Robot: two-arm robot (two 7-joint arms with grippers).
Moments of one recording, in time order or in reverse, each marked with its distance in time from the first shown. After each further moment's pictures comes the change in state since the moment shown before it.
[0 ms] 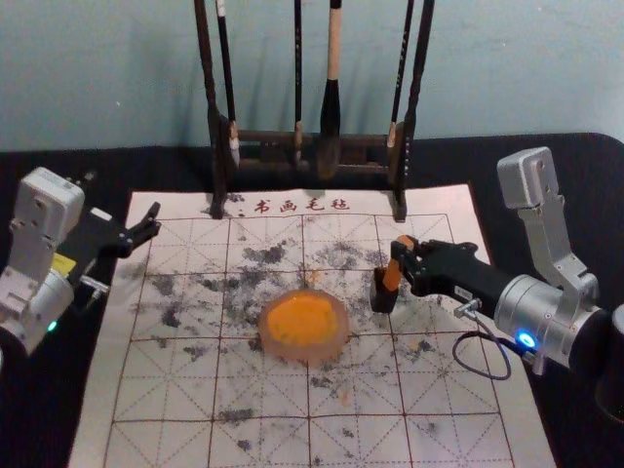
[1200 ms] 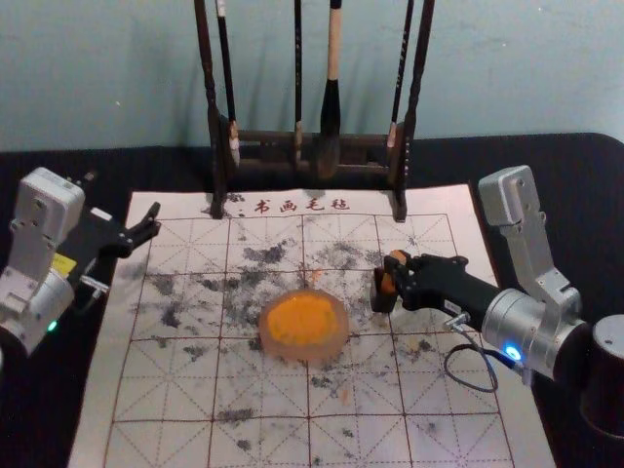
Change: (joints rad) left arm 0.000 0.000 0.000 0.000 0.000 0.000 0.000; right arm -0.005 -0.036 -0.011 0.041 -0.062 -0.016 0.001
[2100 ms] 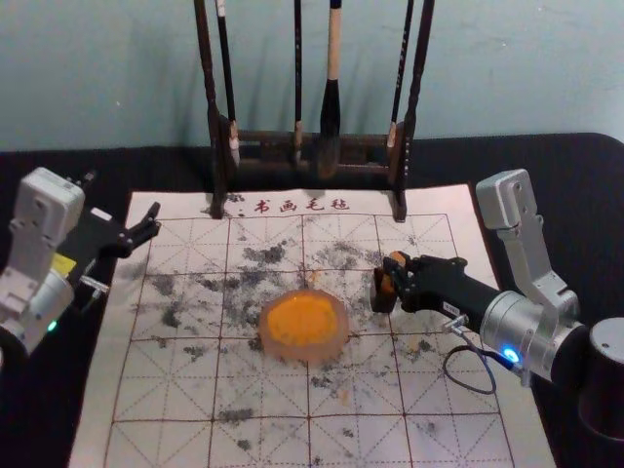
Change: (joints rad) left arm 0.000 0.000 0.000 0.000 0.000 0.000 0.000; right arm -0.004 -0.010 0.003 0.009 -0.022 -0.012 0.003
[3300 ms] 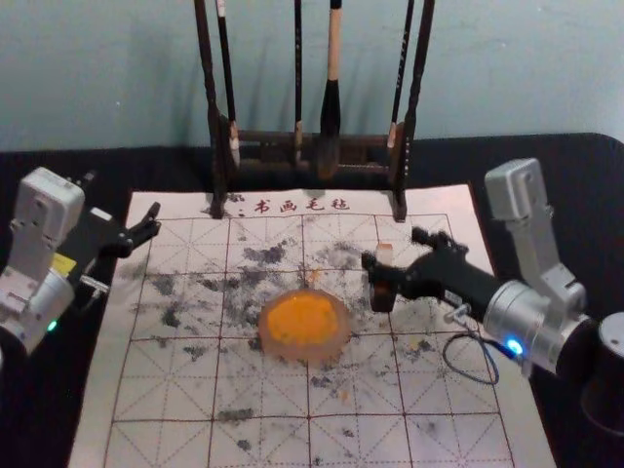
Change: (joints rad) left arm 0.000 0.000 0.000 0.000 0.000 0.000 0.000; right arm -0.004 0.002 0.015 -0.024 0.002 -0.046 0.022
